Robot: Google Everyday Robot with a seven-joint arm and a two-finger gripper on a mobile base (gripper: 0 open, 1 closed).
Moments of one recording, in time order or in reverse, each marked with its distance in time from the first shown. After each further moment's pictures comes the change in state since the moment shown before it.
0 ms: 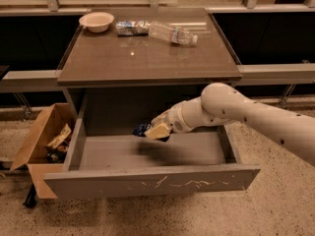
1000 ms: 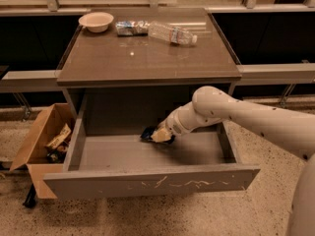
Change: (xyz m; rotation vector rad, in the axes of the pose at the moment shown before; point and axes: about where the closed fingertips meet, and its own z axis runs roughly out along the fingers) arm 0.049 -0.026 0.036 -0.004 0.158 0.030
